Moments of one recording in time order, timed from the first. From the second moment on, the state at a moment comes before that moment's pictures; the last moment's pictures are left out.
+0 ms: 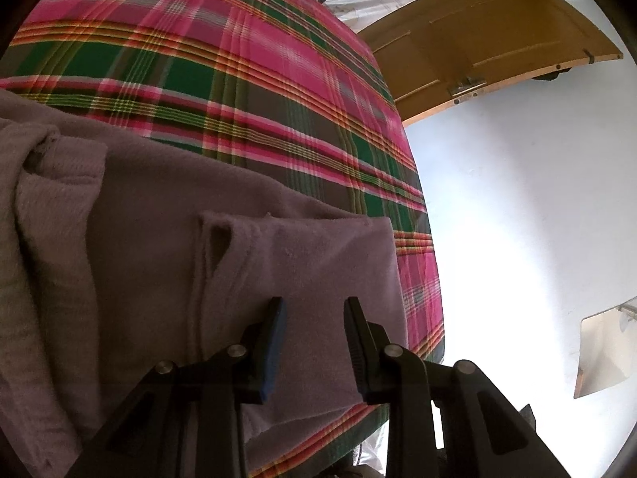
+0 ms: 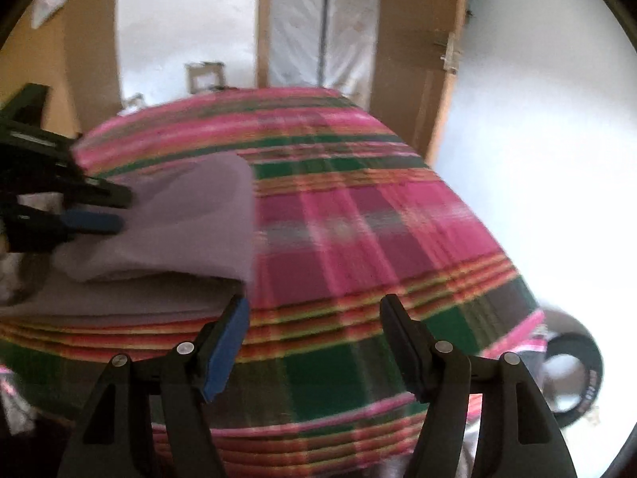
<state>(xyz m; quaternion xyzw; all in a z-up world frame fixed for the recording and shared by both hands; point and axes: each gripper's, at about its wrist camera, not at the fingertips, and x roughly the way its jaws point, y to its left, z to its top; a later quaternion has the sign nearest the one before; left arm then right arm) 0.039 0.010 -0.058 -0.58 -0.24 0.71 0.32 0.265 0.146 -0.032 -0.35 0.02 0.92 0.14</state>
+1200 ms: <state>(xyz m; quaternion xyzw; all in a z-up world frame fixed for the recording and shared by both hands) 0.036 0.007 -0.062 -0.58 -0.25 0.70 0.32 0.256 0.139 -0.032 -0.37 -0.03 0.89 0.26</state>
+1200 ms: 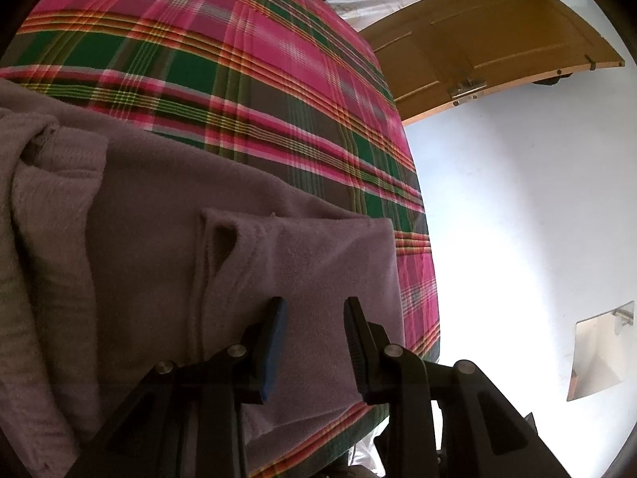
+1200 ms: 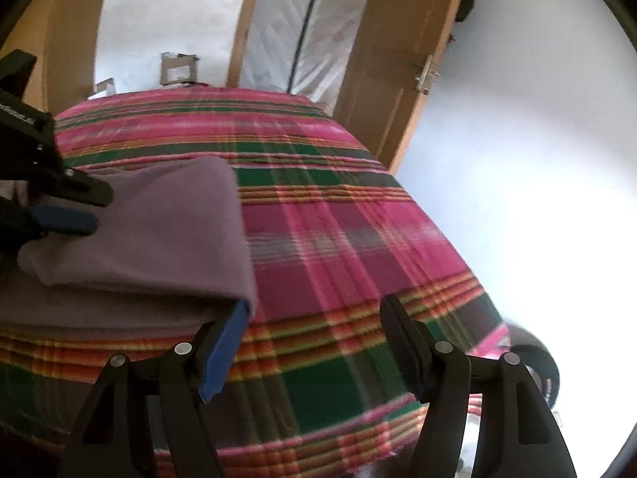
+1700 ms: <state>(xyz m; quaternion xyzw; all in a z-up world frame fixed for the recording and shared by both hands) 0.045 -0.002 -0.052 -0.58 -0.23 0.71 0.31 0.241 0.139 -0.025 -0.35 0.01 0.92 0.18</state>
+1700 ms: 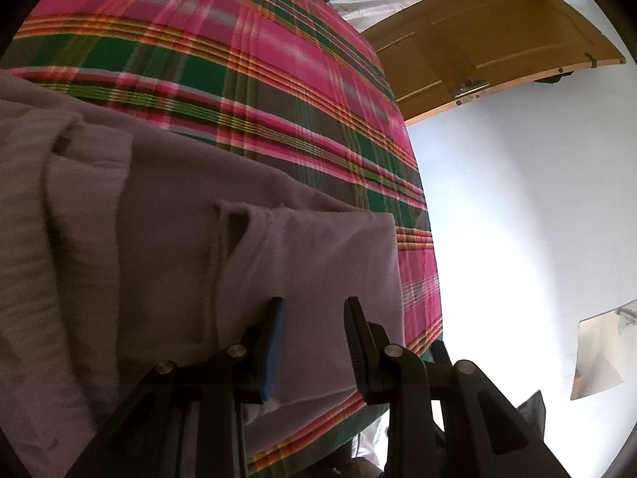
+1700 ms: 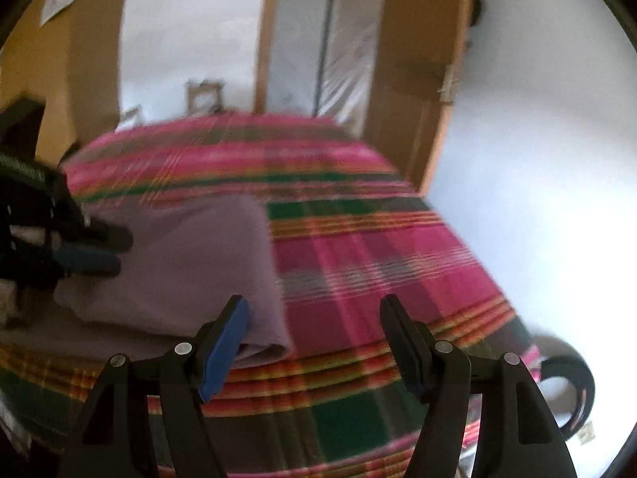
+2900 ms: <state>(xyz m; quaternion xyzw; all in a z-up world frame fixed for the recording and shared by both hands) 0.063 -0.210 -0.029 -0.51 -0.31 0.79 0.15 0.188 0.036 -0.016 -0.35 -0.07 0.93 -0.07</state>
